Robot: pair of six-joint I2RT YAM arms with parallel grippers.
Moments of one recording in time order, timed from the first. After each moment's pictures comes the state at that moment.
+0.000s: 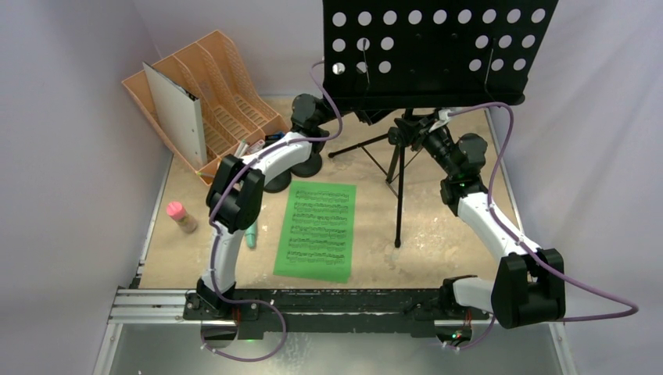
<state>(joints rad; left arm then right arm) -0.59 2.14 1.74 1.15 0.75 -0.61 0.15 1.24 0.79 0.64 -0.47 0.12</state>
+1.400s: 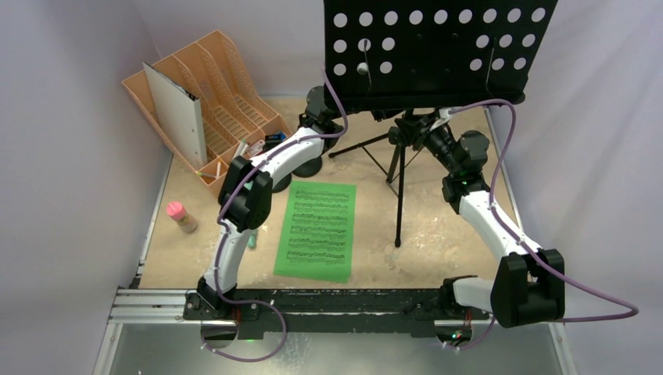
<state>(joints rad) -0.66 2.23 1.96 1.00 0.82 -0.57 0.14 1.24 0.81 0.60 -0.52 0.11</state>
